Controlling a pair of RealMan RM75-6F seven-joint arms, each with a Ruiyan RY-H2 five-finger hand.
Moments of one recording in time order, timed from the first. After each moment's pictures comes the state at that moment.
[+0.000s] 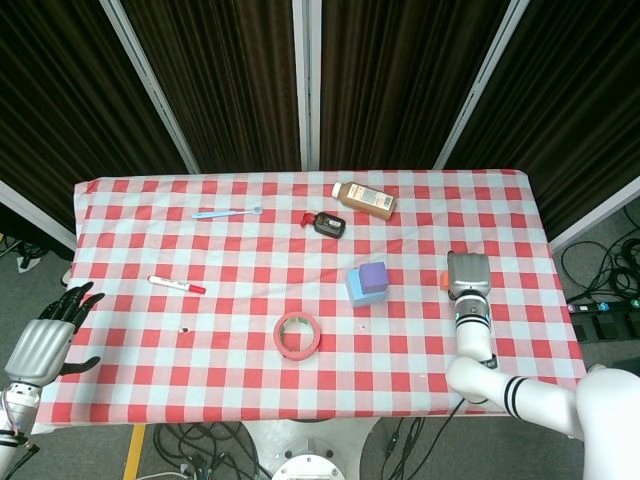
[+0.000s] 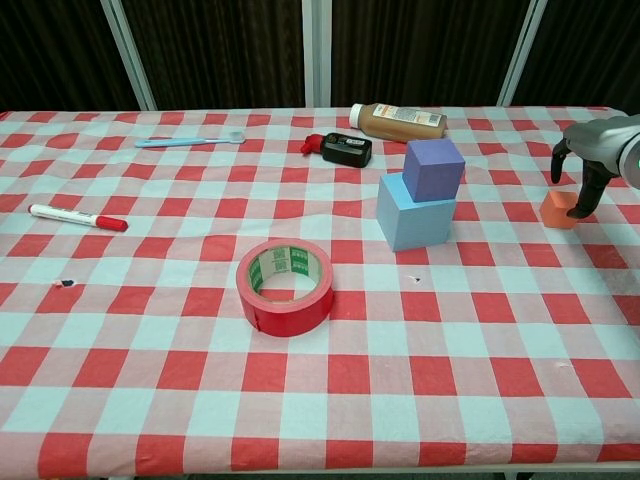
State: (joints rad) left arm -0.18 -1.14 0.03 -1.47 1.55 1.35 -0.09; right arm 0.88 -1.59 0.15 -1.31 -0.28 1.09 -0.90
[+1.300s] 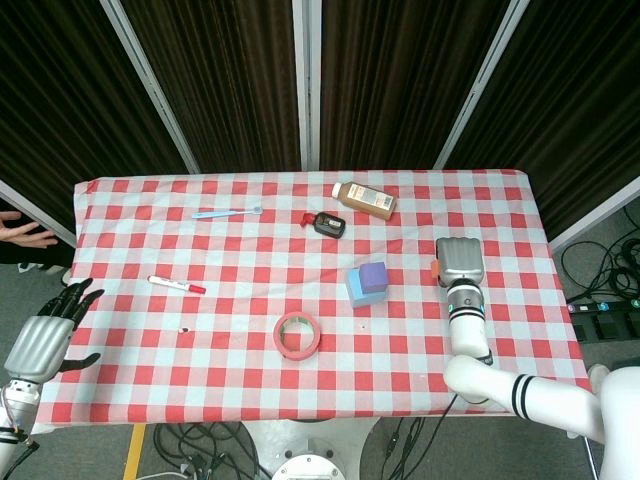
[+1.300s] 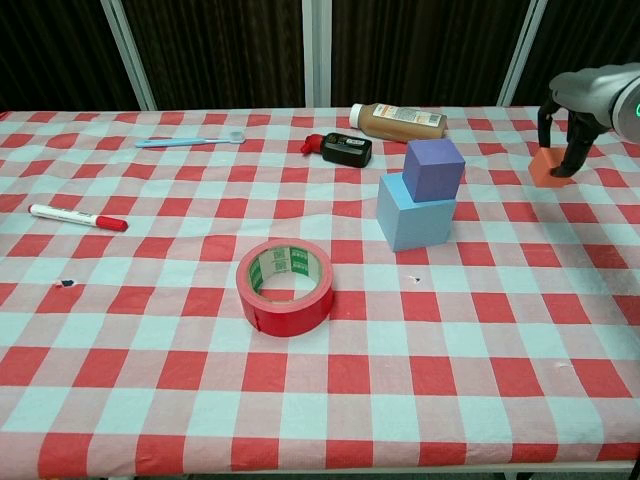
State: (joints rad) left arm -0.18 -1.13 0.02 -1.47 1.55 1.36 -0.10; right arm 0.89 -1.49 0.26 -1.54 -0.33 1.17 -0.97
